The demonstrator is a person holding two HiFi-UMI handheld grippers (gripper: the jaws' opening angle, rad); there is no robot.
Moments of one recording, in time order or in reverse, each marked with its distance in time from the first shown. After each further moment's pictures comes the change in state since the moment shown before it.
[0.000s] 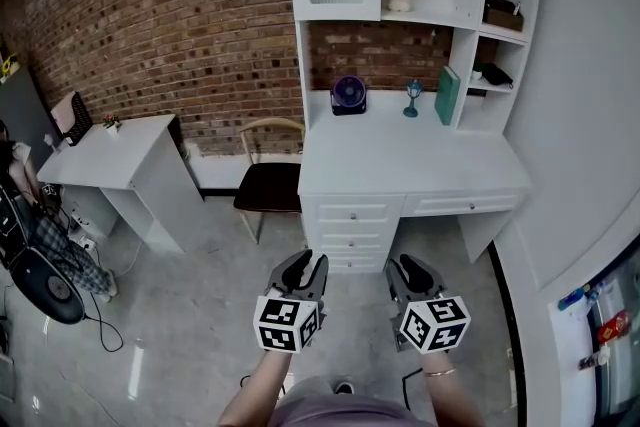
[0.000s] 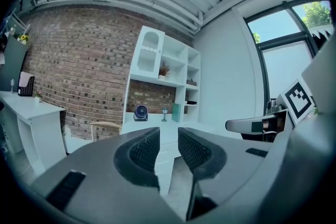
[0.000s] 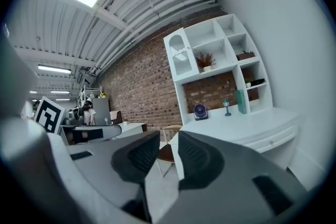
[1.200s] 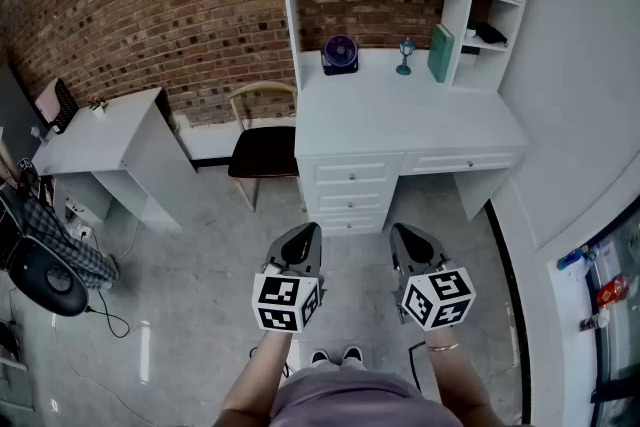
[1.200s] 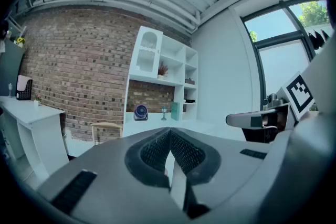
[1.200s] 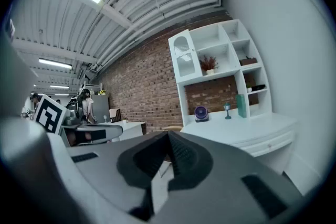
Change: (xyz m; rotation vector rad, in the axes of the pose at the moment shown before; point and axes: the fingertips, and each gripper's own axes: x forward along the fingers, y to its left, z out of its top) left arm -0.022 0.011 -0.001 0.030 0.013 -0.018; right arm -0.006 0.032 0.003 -0.050 -0.005 -0.018
